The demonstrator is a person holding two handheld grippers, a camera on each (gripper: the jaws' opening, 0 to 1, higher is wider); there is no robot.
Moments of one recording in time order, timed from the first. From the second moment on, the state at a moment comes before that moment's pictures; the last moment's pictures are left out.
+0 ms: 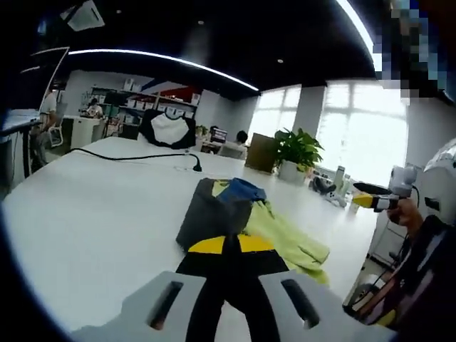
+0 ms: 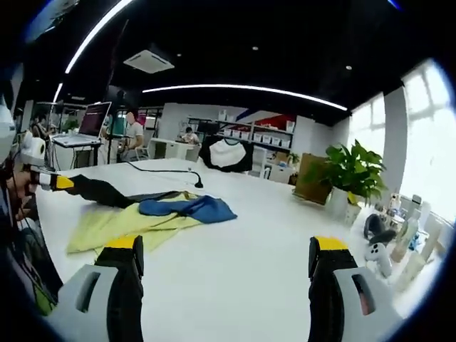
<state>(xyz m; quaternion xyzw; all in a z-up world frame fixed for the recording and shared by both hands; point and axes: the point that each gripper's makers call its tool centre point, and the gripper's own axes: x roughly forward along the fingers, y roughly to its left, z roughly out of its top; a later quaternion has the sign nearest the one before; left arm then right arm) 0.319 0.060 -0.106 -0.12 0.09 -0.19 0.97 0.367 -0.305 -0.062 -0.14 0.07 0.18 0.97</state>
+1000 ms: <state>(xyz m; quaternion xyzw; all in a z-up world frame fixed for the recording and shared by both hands) 0.338 0.111 -0.069 -0.14 0.06 -0.12 0.98 0.383 -0.287 -0.053 -0.15 0.07 0.19 0.97</state>
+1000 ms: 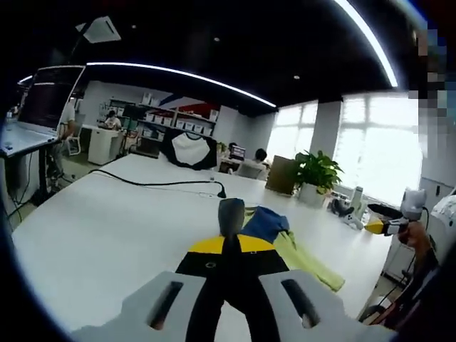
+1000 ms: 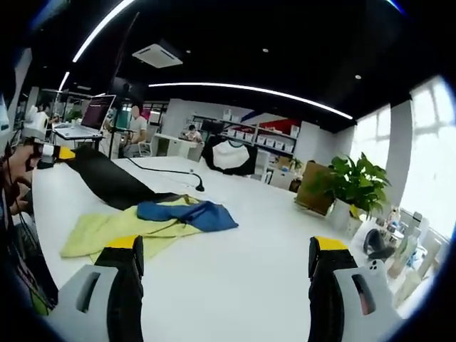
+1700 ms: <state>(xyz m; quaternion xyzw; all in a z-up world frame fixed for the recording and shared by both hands) 0.332 0.168 -0.126 -0.27 0.10 -0.03 0.96 0.396 -0.262 -0.061 -0.16 0.08 0.23 0.96</state>
